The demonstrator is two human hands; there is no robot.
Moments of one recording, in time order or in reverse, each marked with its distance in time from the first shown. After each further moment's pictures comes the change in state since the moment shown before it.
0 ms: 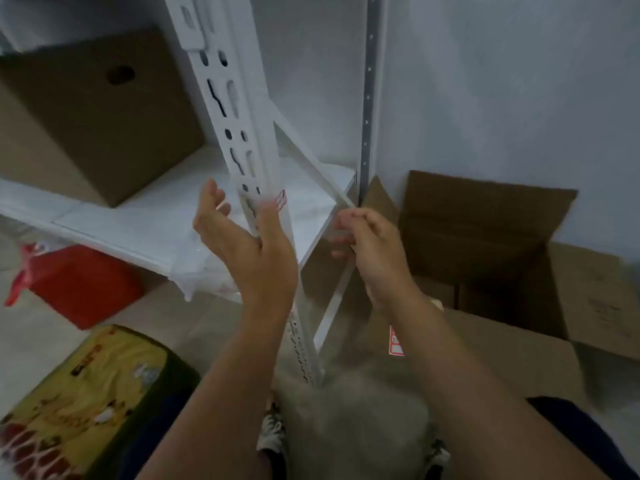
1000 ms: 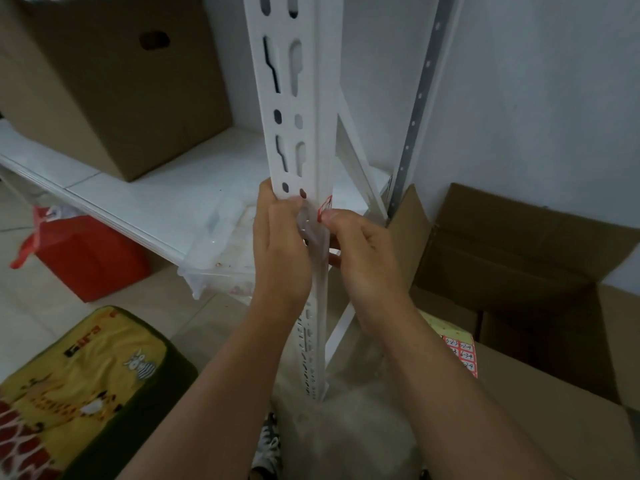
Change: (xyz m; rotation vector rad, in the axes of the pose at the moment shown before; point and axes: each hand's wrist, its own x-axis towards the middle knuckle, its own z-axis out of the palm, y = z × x) left_hand 0.035 -0.023 0.005 -0.318 -0.333 -0.278; right_hand 0.011 -0.002 0.055 0.006 -0.212 -0.098
